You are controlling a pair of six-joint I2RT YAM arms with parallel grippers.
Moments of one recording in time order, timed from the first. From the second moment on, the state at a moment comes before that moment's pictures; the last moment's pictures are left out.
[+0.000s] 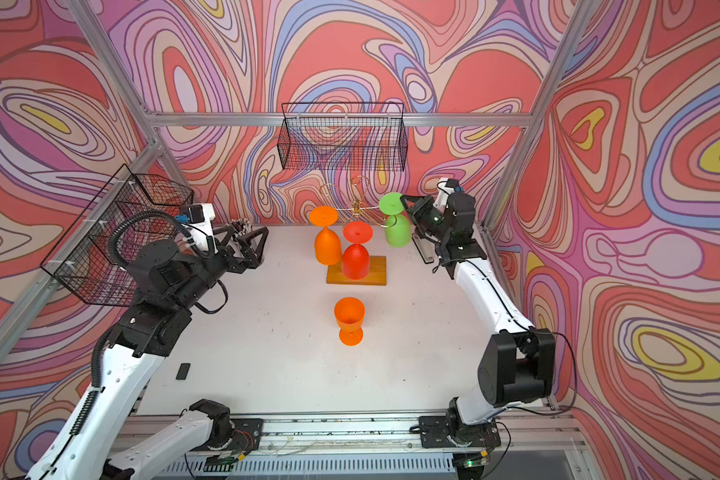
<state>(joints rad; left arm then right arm) -0.29 0.95 1.21 -0.31 0.09 -0.30 0.08 1.54 1.36 0.14 -0.47 1.07</state>
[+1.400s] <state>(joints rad) -0.29 1.41 1.31 0.36 0.91 -0.64 -0.03 1.39 1.28 1.02 -0.67 1.59</state>
